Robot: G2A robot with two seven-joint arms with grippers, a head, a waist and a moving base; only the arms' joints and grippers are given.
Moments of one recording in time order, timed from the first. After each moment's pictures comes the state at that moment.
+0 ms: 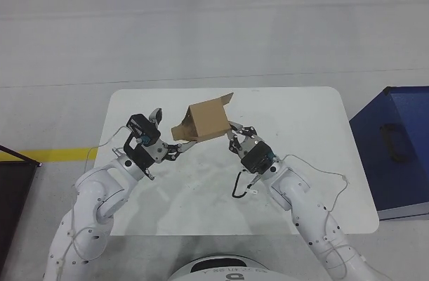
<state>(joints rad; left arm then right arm) 1.60 -1.13 -1.42 -2.00 1.27 -0.49 -0.12 -1.46 -1.26 1.12 -1.68 -1.63 -0.22 -0.52</state>
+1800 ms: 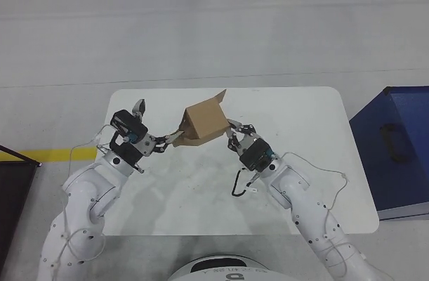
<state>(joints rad) 1.61 -1.12 -1.50 -2.00 1.31 -0.42 -0.05 -1.45 -1.26 1.11 -1.69 -1.61 -0.22 -0.49</state>
